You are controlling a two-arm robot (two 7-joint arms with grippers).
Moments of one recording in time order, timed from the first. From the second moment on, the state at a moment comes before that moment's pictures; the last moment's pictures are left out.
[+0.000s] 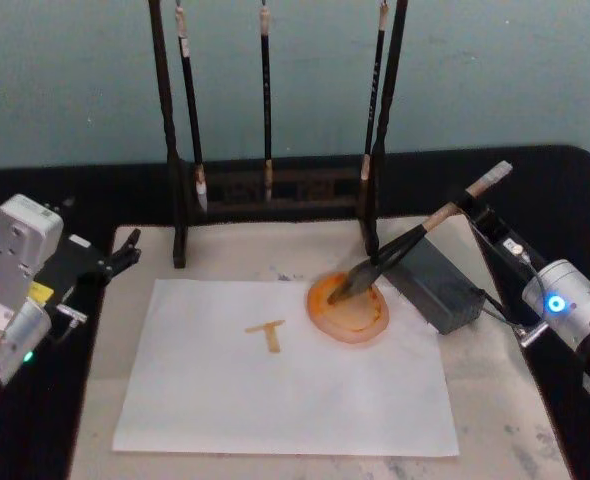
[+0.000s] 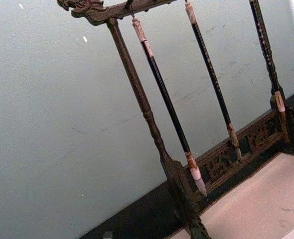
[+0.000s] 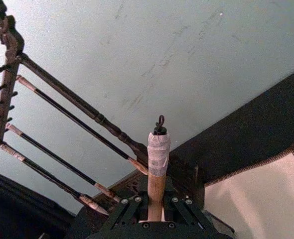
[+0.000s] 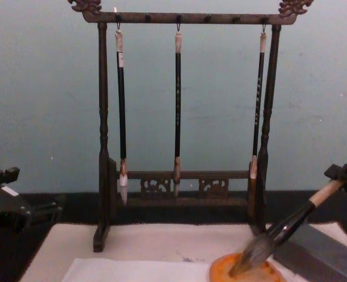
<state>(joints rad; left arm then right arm) -0.20 0.60 0.45 -1.41 -0.25 -0.12 0.03 0.29 0.42 -0.34 -1.22 1.32 0.10 0.34</state>
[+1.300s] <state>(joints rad) -0.20 0.60 0.45 -1.41 -0.25 -0.12 0.03 0.29 0.41 -0.36 -1.21 1.36 0.10 0.32</state>
